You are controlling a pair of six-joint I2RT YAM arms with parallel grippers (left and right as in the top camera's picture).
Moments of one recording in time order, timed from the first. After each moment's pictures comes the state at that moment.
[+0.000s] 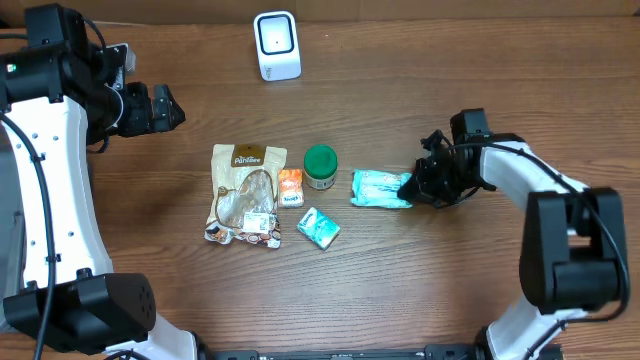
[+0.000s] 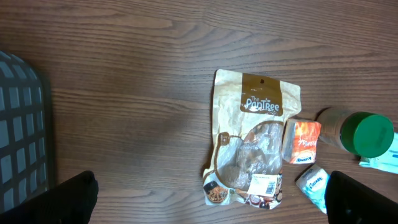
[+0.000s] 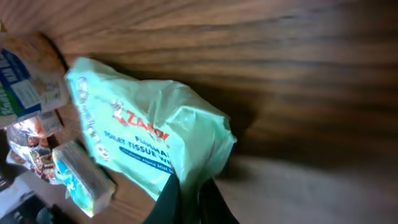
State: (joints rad) left arm 0.22 1.77 1.96 -1.45 0.15 0.04; right arm 0.06 1.87 1.09 -0.72 -0.57 0.22
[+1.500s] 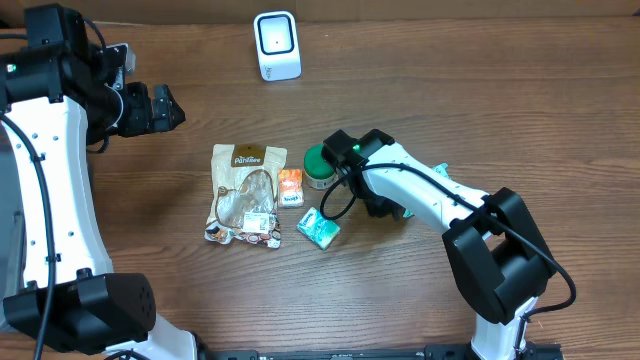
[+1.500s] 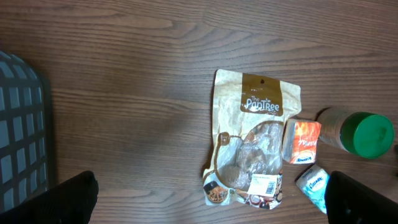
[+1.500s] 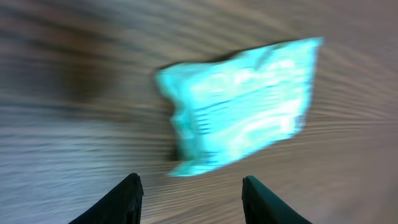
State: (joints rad) left arm 0.22 1.77 1.96 -1.45 0.15 0.04; right arm 0.64 1.98 1.39 -1.20 0.53 0.45
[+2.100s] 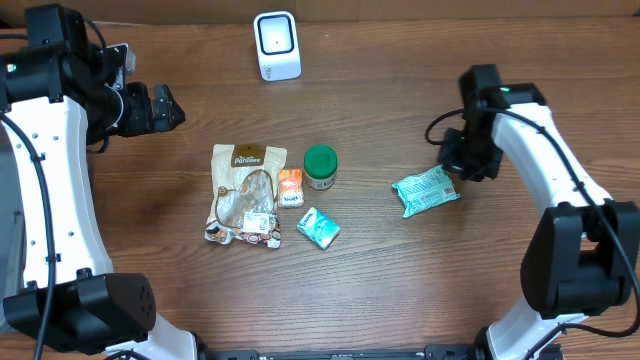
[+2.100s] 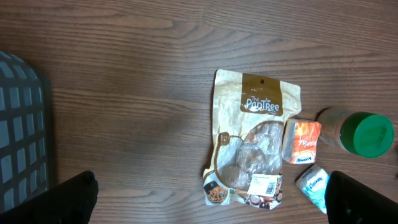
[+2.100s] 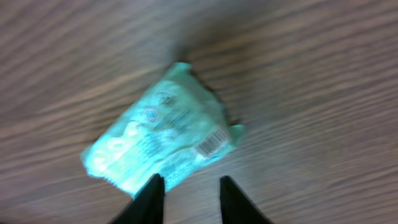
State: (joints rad) left arm 0.22 1.77 1.96 -1.45 0.15 0.04; right arm 0.06 1.85 1.43 -1.14 -0.02 0.43
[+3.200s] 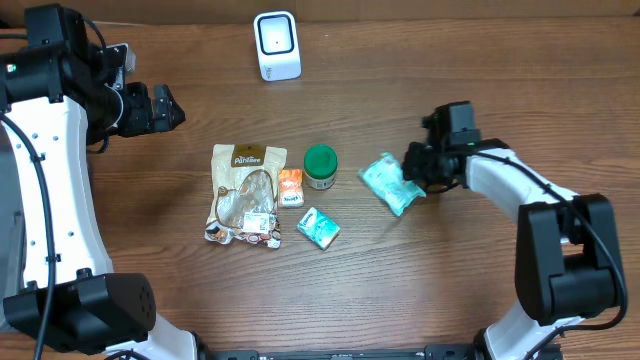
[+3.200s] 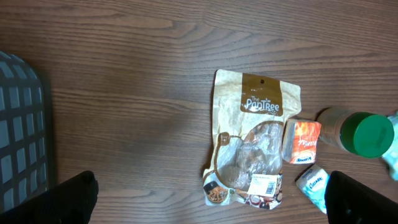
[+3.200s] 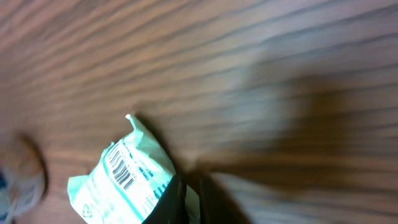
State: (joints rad) left arm 0.22 1.77 1.96 -1.45 0.15 0.04; right arm 0.15 1.84 1.04 -0.39 -0.28 0.36
